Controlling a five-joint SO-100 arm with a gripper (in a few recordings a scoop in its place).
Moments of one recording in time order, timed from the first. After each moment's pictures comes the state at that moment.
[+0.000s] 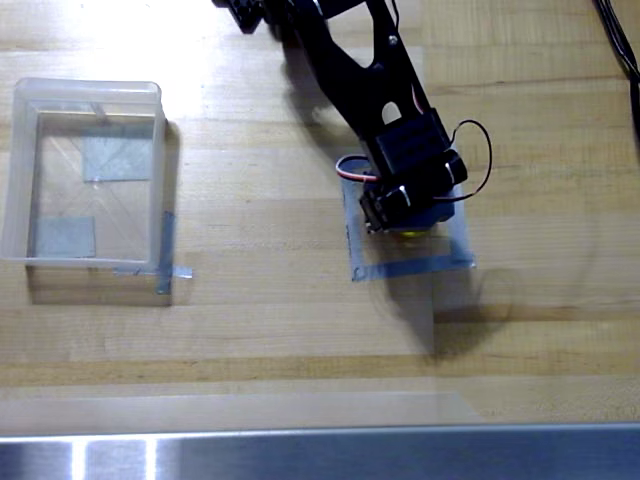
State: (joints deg) arm -24.5 66.2 86.1 74.9 111.4
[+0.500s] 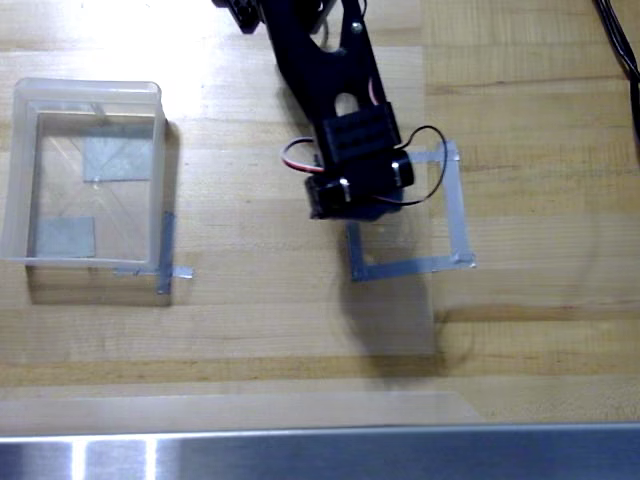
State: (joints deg) arm -8.1 79.9 86.7 90.4 103.2
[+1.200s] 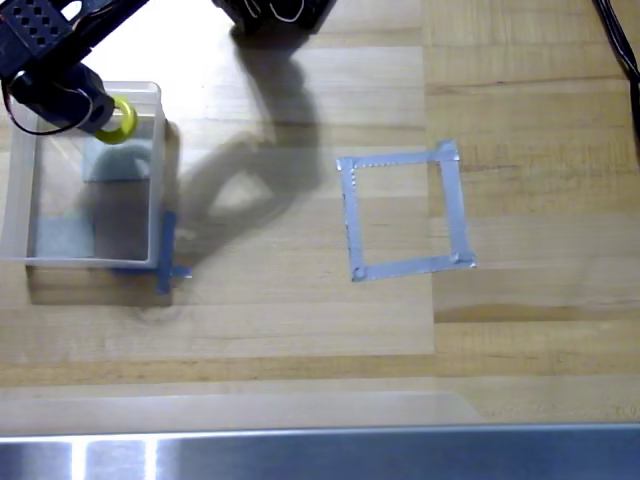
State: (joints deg) arm 55.0 79.6 86.2 94.2 72.3
